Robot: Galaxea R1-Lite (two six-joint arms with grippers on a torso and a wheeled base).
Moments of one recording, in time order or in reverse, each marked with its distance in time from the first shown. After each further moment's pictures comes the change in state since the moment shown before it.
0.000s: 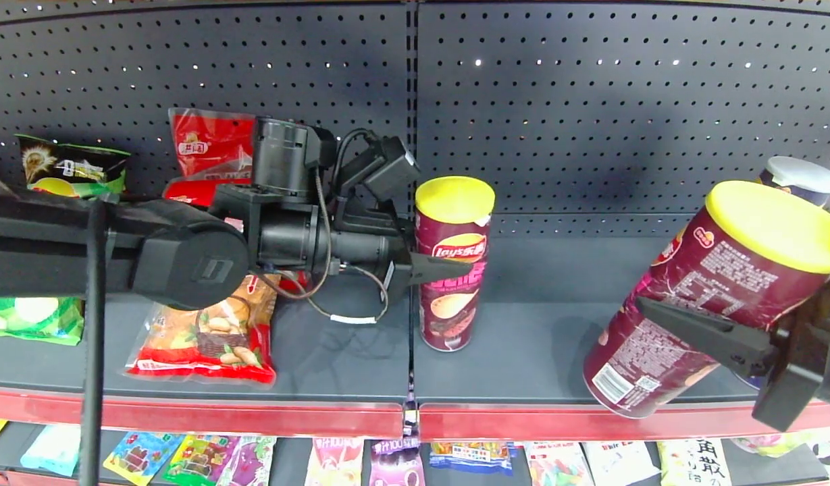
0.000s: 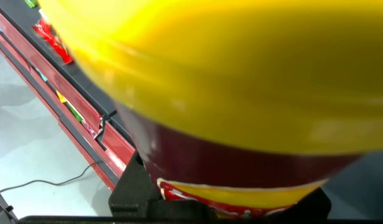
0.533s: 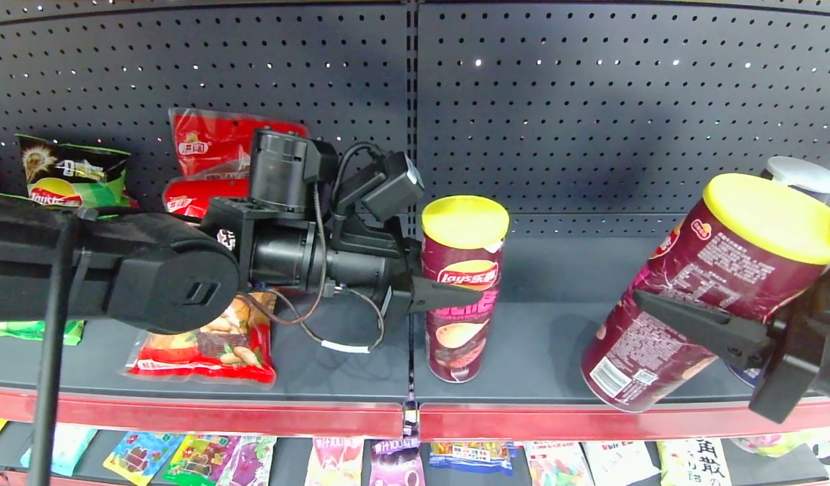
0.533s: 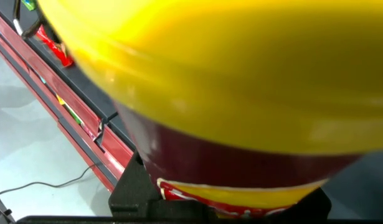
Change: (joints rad) left arm -0.035 -0.041 0.071 -0.001 -0.054 0.003; right arm 0.000 0.011 -0.018 0.003 -0.002 0.000
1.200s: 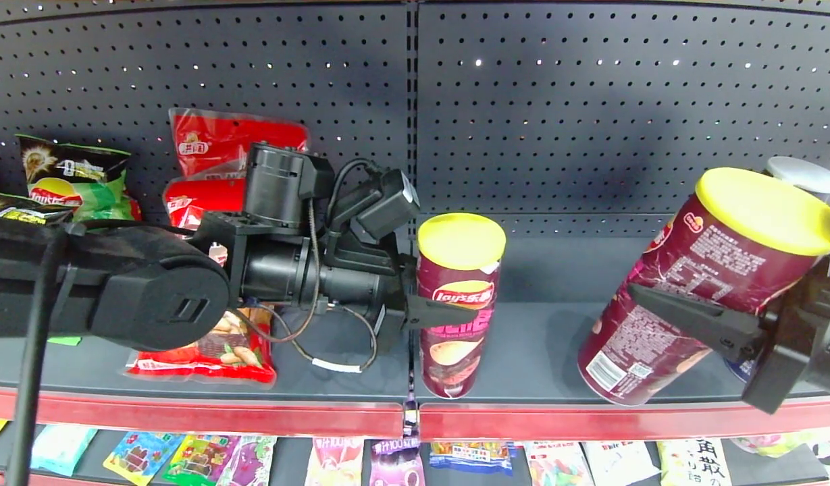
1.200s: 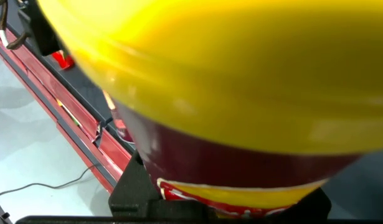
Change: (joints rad) left arm -0.006 -0.024 0.061 0.001 -0.001 0.000; right arm -0.001 0.019 -0.017 0.000 -0.003 0.000
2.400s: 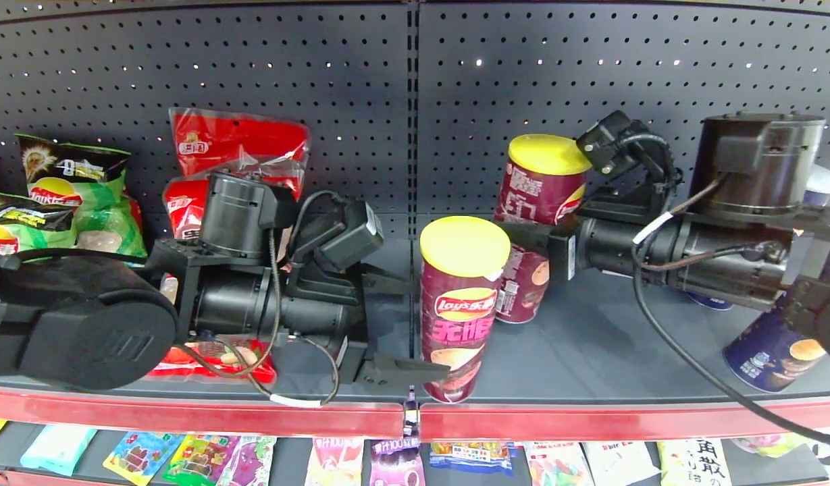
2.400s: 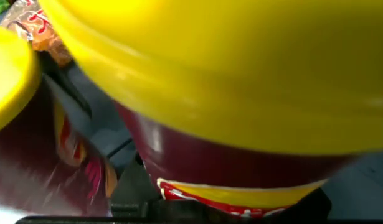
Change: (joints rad) left arm 0.046 -0.094 0.174 -0.003 0.040 0.003; right arm -0.027 0.504 -0.412 -0.010 0.076 -0.004
